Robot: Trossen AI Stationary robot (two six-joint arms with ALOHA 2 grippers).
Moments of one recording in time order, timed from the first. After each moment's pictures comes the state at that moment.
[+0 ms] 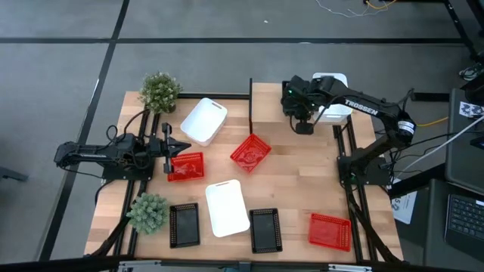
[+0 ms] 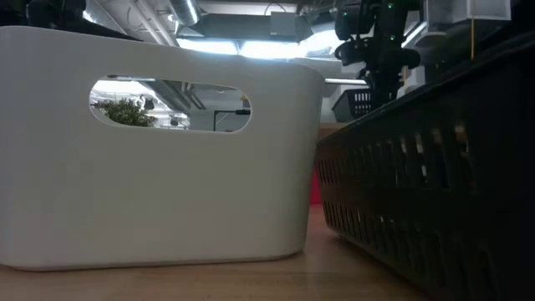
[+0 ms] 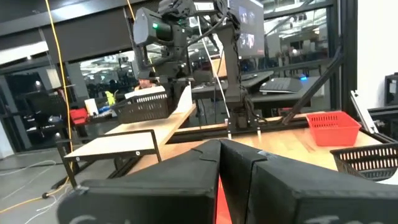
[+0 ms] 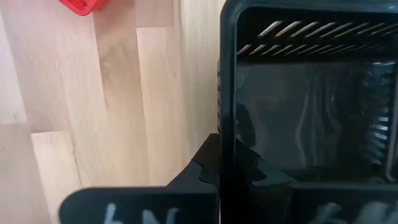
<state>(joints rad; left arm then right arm) 0.02 0.07 0.01 0.32 -0.14 0.19 -0.51 1.52 1.42 -1.22 0.09 -0.50</state>
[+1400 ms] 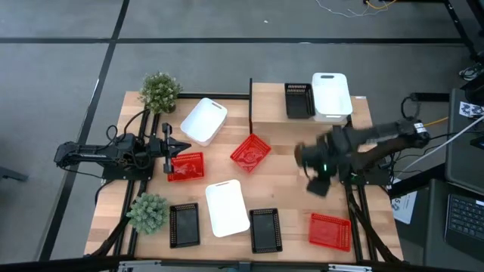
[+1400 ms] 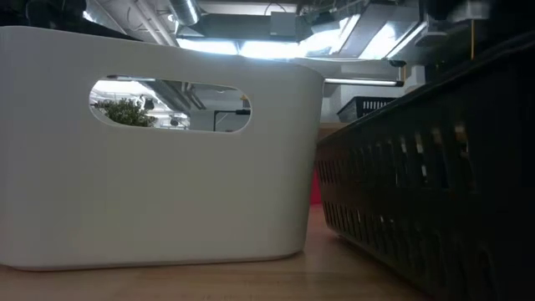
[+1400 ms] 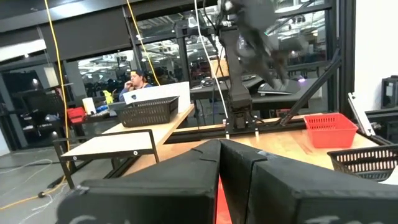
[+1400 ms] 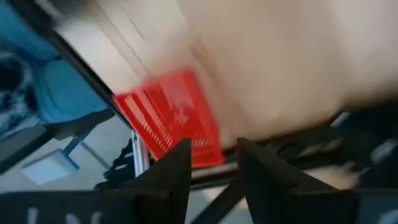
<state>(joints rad) 0.02 0.07 0.01 0.32 -0.14 0.17 0.27 1.36 1.26 -1.44 -0.40 0.85</state>
